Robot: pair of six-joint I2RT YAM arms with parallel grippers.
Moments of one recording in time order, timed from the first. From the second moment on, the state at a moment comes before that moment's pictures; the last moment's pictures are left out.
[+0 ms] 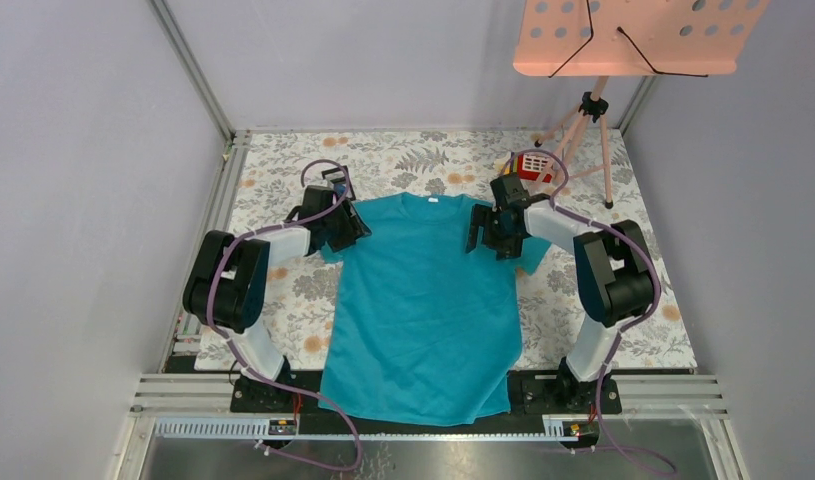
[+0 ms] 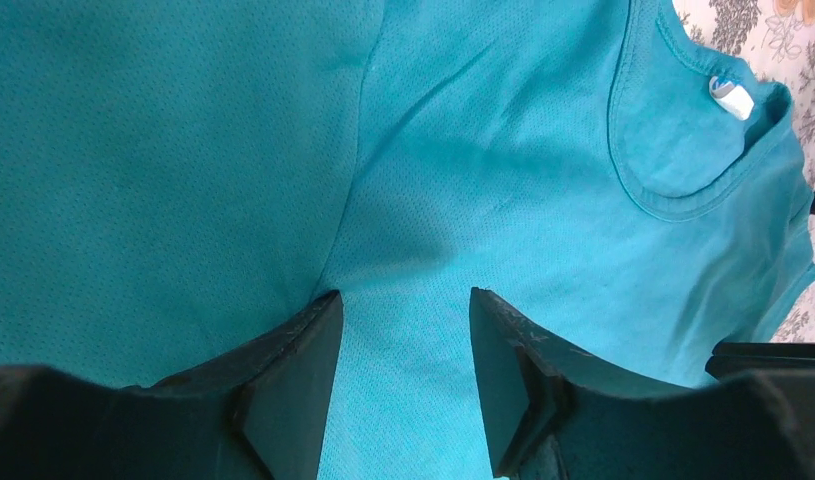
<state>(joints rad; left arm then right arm) -0.25 1.73 0.87 0.03 0.16 -0.71 0.33 1.79 1.10 -0.49 -0.12 0.50</state>
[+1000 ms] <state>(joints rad) -0.25 1.65 0.98 -0.08 0.18 -0.58 0.33 1.81 1.32 -0.62 -0.13 0.40</state>
